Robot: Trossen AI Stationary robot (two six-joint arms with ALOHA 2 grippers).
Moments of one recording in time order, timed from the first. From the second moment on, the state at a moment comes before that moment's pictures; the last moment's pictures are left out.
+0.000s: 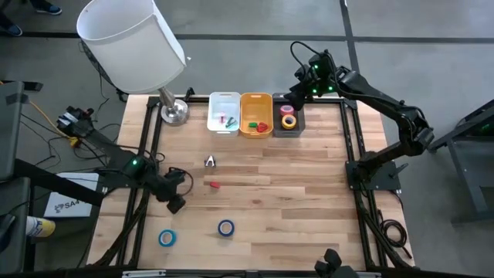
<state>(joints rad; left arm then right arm) -0.59 0.96 0.69 -0.79 0.04 -1.44 -0.79 1.43 1.29 -0.59 -0.31 0.02</state>
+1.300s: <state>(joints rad) -0.89 1.41 0.69 -0.57 0.22 -1.29 -0.79 1.43 1.29 -0.59 -0.35 -0.01</state>
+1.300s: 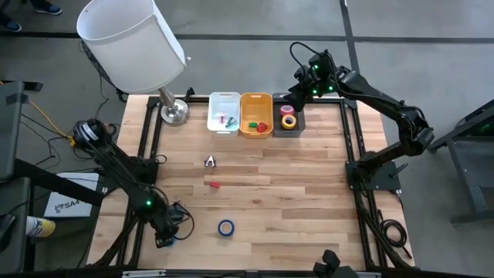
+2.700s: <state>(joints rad) -0.70 1.42 0.98 -0.73 -0.80 -1.29 -0.79 1.43 1.29 -0.61 -0.47 -0.17</state>
